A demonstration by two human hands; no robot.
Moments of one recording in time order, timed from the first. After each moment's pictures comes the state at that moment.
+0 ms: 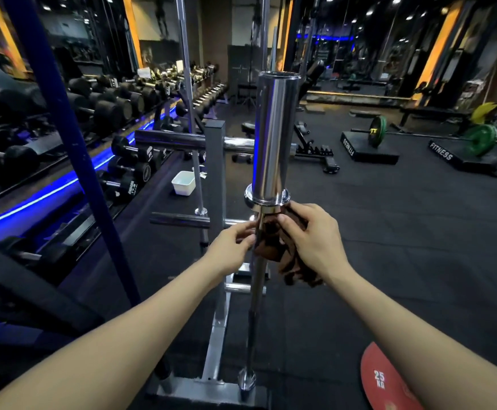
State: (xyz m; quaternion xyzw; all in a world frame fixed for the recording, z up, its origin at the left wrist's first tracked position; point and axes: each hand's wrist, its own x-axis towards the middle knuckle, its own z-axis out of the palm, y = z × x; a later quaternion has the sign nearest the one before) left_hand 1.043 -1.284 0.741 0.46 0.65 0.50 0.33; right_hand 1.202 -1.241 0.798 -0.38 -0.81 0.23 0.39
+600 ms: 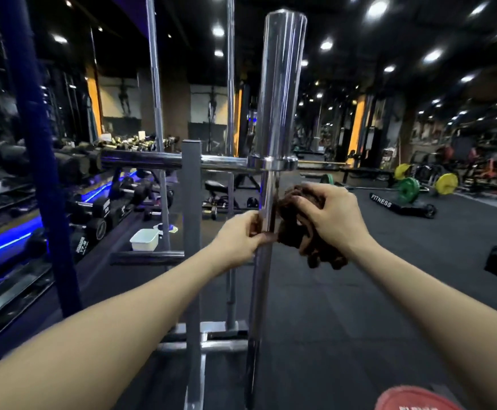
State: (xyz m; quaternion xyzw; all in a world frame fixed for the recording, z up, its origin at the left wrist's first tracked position) left_hand 1.028 -1.244 0.698 0.67 0.55 0.45 0.19; right_hand 1.202 -1.225 0.750 -0.39 -0.79 0.04 0.47
